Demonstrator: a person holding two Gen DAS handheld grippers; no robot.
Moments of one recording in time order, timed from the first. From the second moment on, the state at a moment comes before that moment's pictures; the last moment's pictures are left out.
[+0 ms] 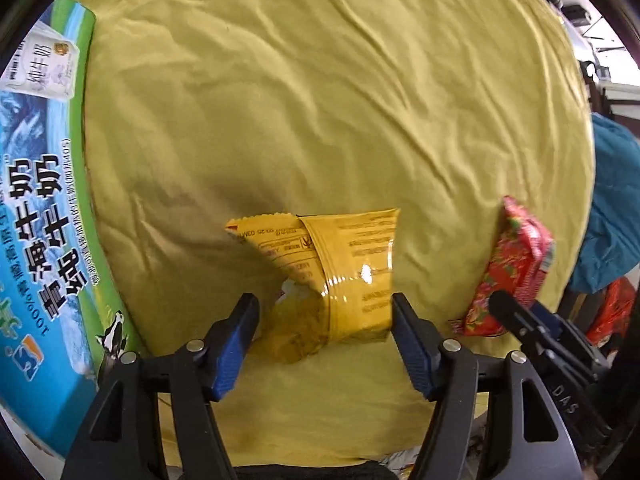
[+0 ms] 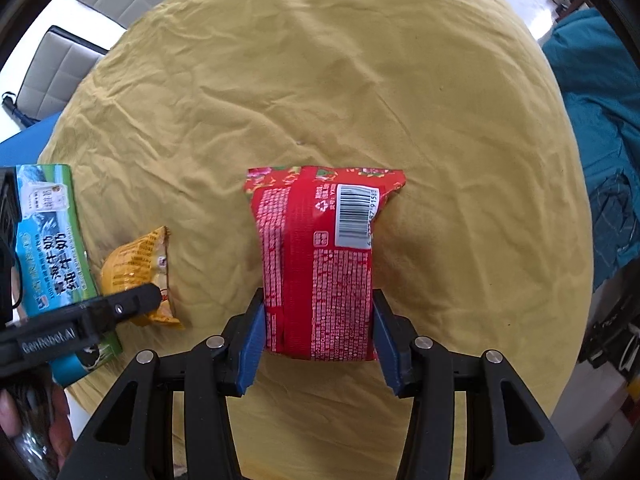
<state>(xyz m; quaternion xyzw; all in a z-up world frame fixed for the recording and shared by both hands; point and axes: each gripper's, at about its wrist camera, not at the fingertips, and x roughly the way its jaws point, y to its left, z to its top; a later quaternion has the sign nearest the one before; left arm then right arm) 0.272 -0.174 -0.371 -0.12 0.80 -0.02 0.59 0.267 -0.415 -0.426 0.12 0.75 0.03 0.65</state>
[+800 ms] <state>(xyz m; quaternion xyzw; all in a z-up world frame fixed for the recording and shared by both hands) 0.251 -0.183 -0.346 -0.04 0.75 -0.01 0.66 0.244 -0.379 -0.422 0.08 0.73 -0.01 0.68</state>
